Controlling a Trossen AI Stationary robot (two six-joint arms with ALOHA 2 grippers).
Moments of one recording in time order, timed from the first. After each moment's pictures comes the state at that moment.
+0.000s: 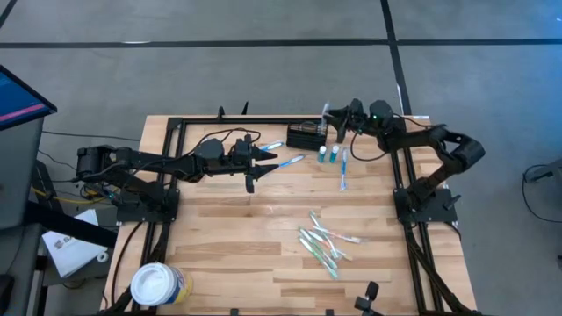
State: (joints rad) left arm 0.20 1.35 0.62 0.75 0.08 -0.14; right arm -0.92 1.55 0.53 0.92 -0.50 0.07
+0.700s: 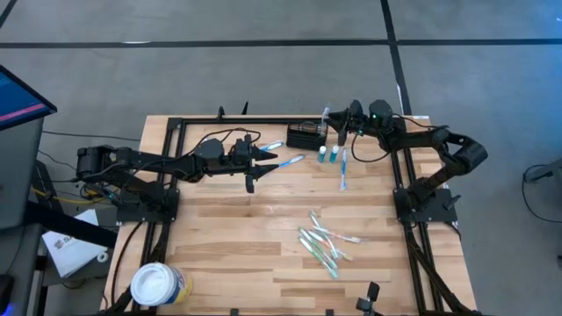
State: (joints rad) left arm 0.20 1.35 0.62 0.75 0.08 -0.14; right arm -0.93 1.53 0.53 0.82 -0.52 0.00
